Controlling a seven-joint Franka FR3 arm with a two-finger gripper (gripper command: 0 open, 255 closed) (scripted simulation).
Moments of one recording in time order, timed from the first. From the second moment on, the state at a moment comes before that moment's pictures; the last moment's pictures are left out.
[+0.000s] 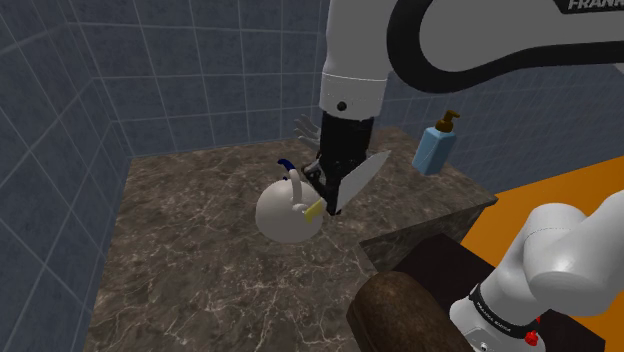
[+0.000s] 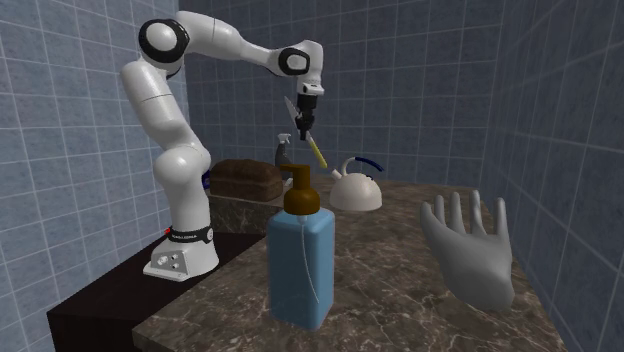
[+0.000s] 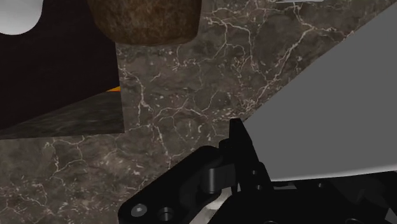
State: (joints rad) arm 0.22 -0.37 0.42 -2.10 0.31 1.71 0.88
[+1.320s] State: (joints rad) arm 0.23 -0.32 0.48 -2.31 0.34 1.97 0.88
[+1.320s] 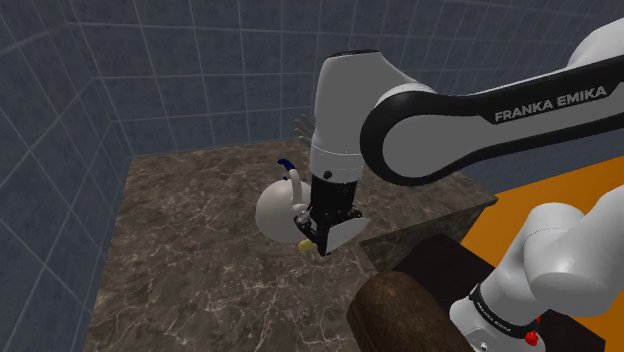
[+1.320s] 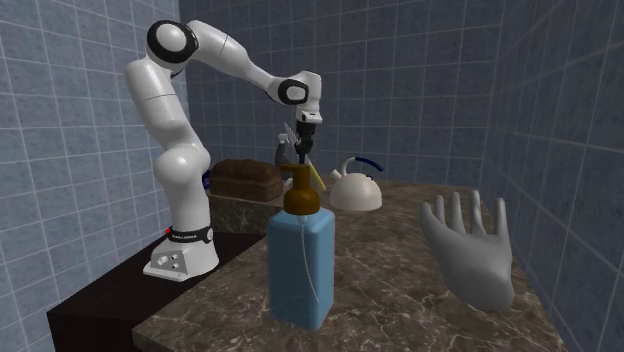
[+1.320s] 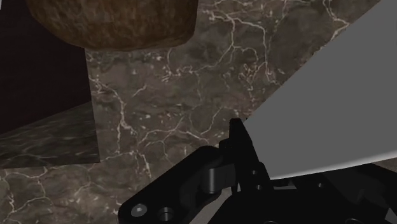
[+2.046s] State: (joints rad) arm 0.24 -0.26 0.51 -2.40 0.34 2.13 0.87
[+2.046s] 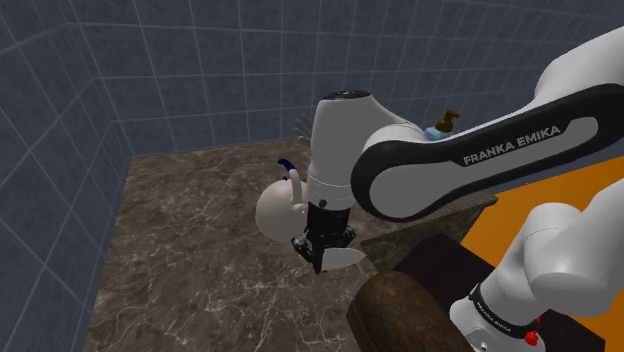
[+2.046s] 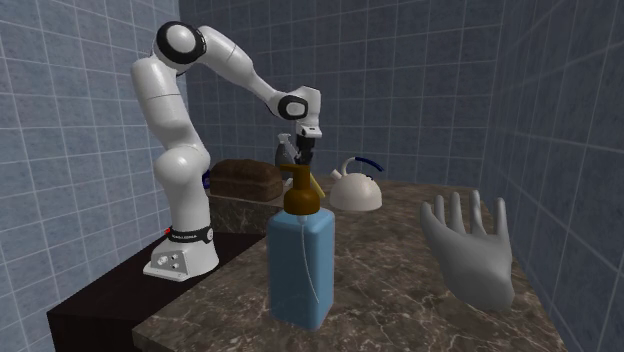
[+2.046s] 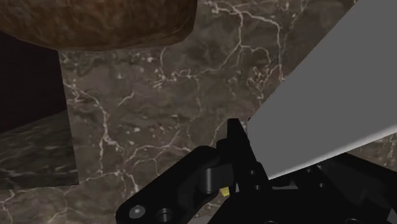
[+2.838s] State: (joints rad) arm 0.23 -0.21 0.48 -2.46 0.44 2.24 0.79
